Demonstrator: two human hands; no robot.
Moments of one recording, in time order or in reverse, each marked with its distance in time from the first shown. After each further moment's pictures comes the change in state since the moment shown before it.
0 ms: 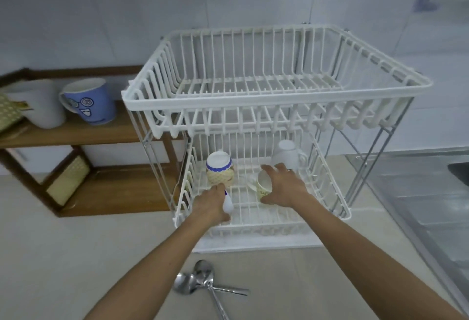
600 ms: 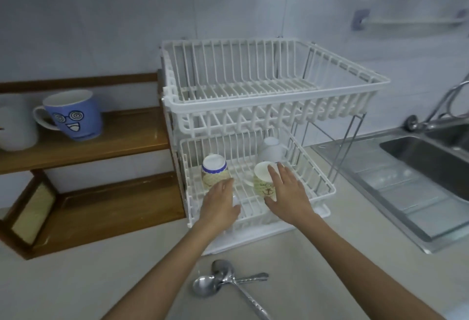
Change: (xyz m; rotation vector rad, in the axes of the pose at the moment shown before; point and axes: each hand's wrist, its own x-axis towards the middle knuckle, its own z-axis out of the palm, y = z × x) left_hand -0.033 -0.027 -0.011 -0.287 0.133 0.384; right_hand -0.087 -0.056 0.023 0.029 0.345 0.180
